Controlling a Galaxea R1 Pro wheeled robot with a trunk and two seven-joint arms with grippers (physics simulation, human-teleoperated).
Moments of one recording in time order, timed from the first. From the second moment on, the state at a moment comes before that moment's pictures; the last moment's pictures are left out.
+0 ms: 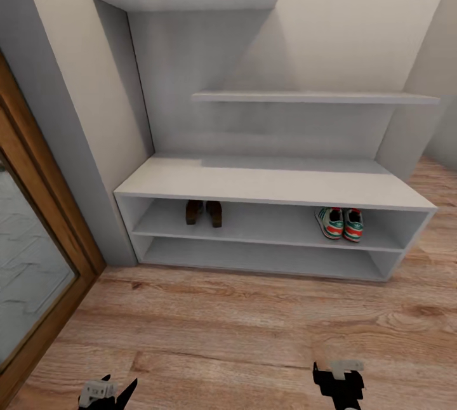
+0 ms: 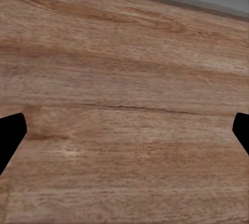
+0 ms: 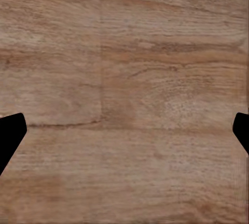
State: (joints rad) left arm -0.24 0.20 0.26 -0.38 0.11 -0.42 -0.68; right arm -0.46 -0.04 -0.14 -0.12 0.20 -0.40 -0.24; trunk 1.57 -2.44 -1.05
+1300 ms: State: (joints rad) left arm -0.24 0.21 0.27 -0.37 0.11 -0.42 -0.67; right arm -0.40 -0.06 -0.14 -0.12 0.20 -0.44 -0.25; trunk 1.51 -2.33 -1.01
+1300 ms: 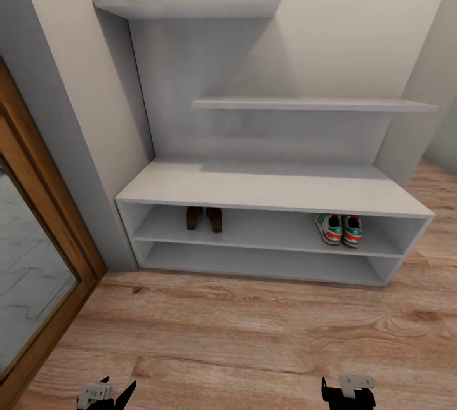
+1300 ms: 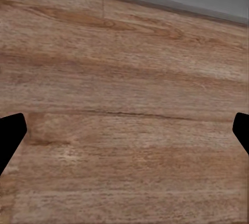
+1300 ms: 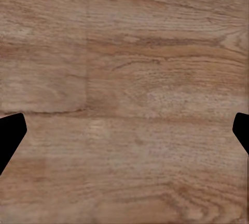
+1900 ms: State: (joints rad) left arm -0.23 0.21 0.26 -0.37 0.11 -0.42 -0.57; right arm -0.37 -0.06 -0.14 -0.09 0.20 -0.58 -0.25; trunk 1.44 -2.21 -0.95
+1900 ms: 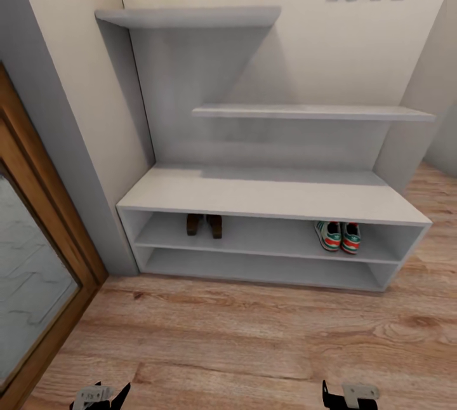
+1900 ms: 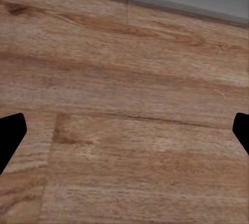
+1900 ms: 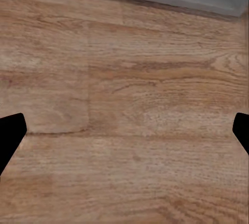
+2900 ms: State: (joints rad) left arm -0.23 0.20 0.26 -0.34 0.10 -0.42 -0.57; right arm -0.37 -0.06 -0.14 -0.05 0.21 -0.61 -0.24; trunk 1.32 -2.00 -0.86
